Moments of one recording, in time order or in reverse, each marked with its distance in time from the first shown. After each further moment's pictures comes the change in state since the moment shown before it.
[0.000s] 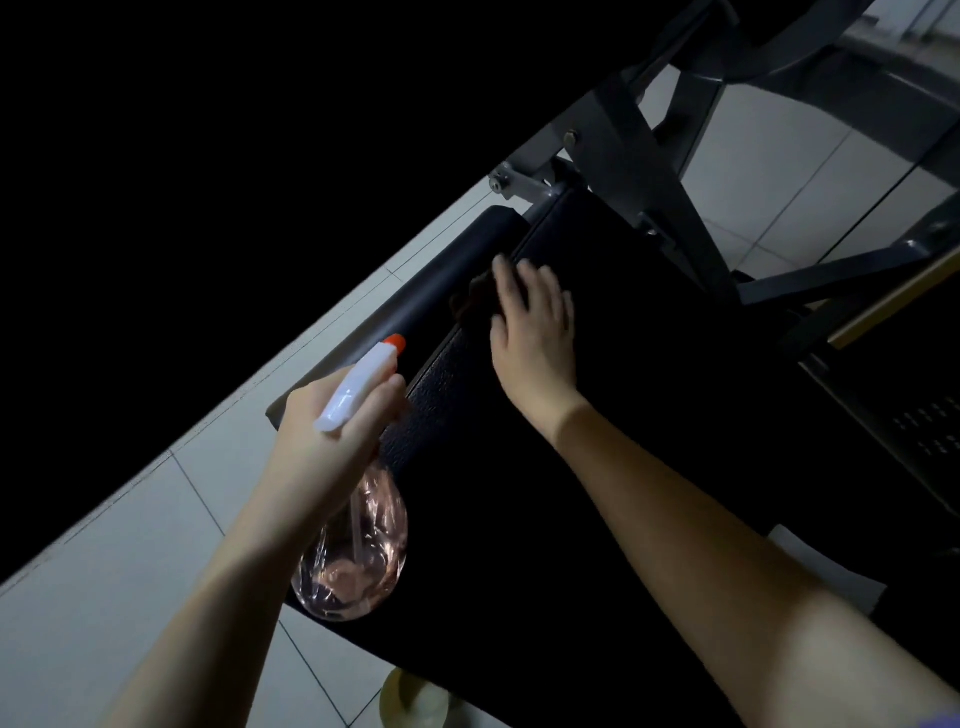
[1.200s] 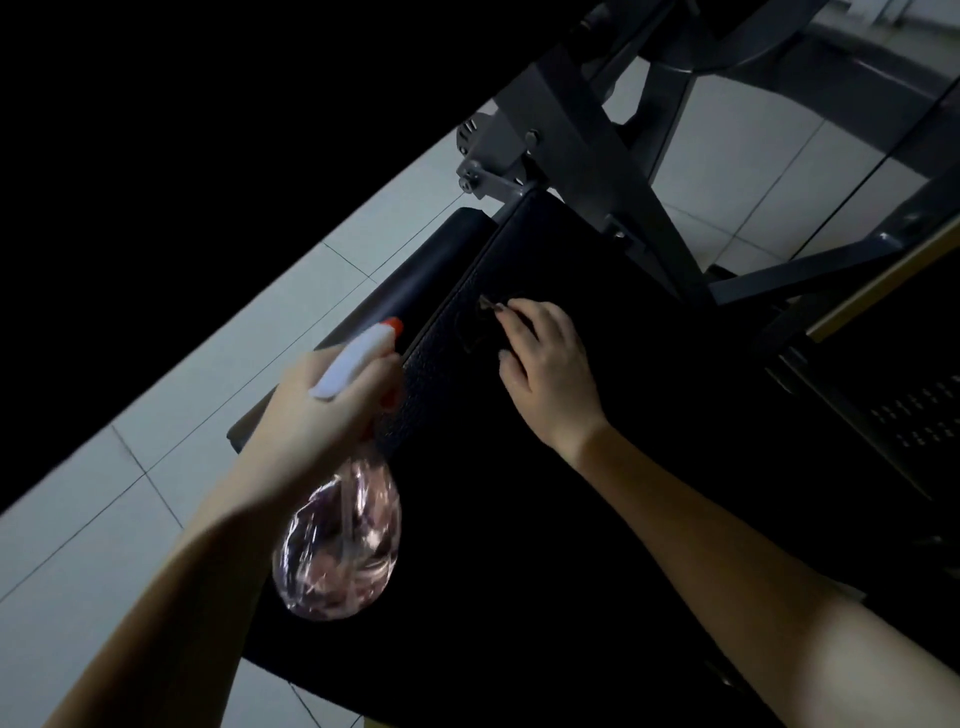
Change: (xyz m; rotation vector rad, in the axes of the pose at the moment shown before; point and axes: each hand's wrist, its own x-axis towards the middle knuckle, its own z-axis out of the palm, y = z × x) left_hand 0.041 0.026 0.031 0.106 -0.058 -0.018; right_hand -0.014 0.061 -0.012 0.081 -0.018 -0.179
